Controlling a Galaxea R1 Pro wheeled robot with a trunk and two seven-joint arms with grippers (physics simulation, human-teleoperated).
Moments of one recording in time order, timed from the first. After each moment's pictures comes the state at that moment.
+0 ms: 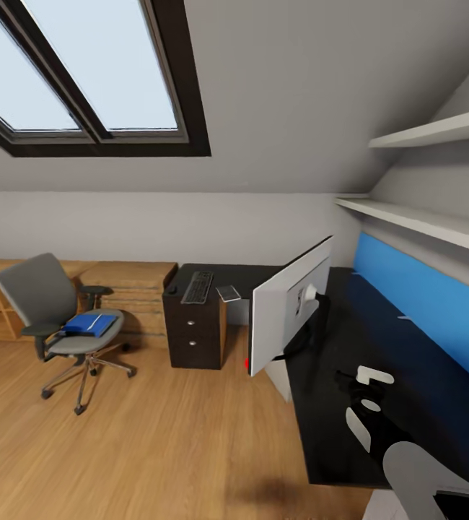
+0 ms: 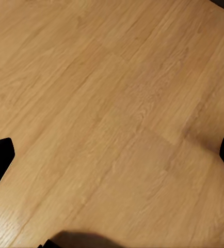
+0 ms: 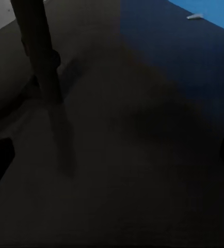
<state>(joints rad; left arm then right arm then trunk) 0.00 0.05 -0.32 -0.75 0.71 -0.21 0.39 -0.73 -0.09 -0.09 -0.32 -0.12 -0.19 -0.26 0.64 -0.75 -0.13</state>
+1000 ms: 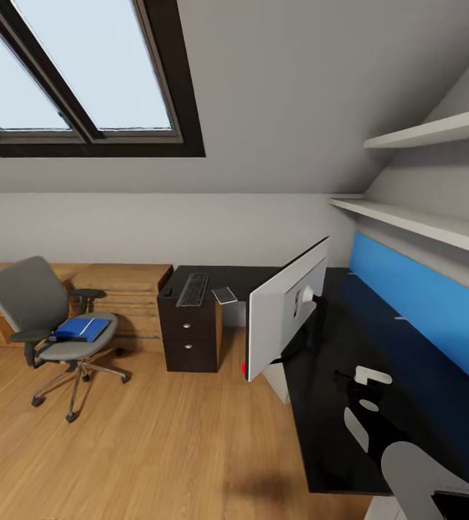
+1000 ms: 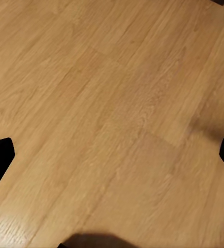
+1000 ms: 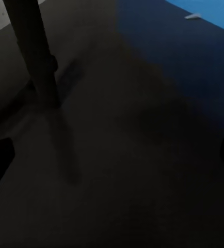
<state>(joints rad) 0.00 0.05 -0.32 -0.73 0.65 -0.21 0.39 -0.73 -0.08 -0.09 -0.32 -0.12 -0.19 -0.26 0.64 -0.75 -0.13</state>
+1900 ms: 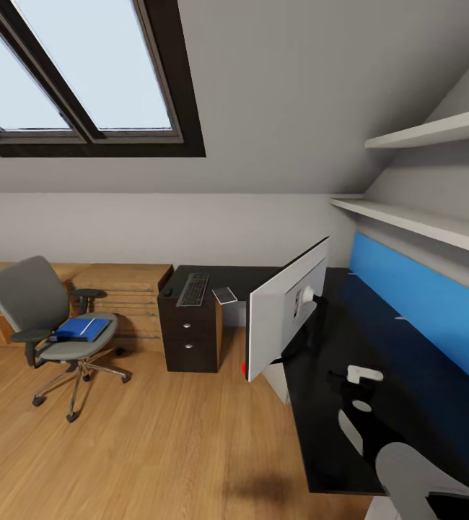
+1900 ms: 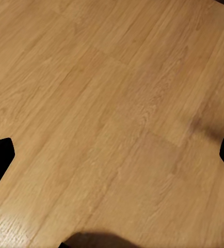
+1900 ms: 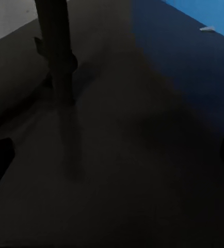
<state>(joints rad) 0.00 0.05 -0.32 -0.72 0.65 -0.21 0.39 -0.73 -0.06 -0.07 -0.32 -0.04 -0.19 -0.26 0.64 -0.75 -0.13</state>
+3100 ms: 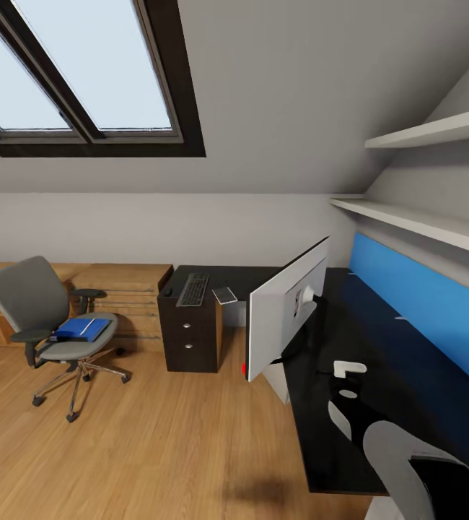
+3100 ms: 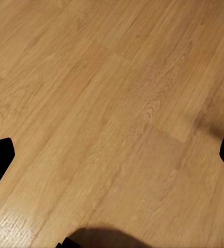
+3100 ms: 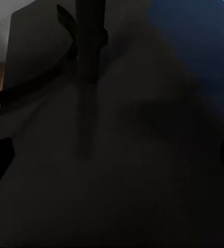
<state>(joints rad) 0.00 0.05 -0.32 -0.70 0.65 -0.22 0.39 -0.84 -0.03 -0.06 -0.15 0.04 -0.13 -0.26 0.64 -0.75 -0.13</state>
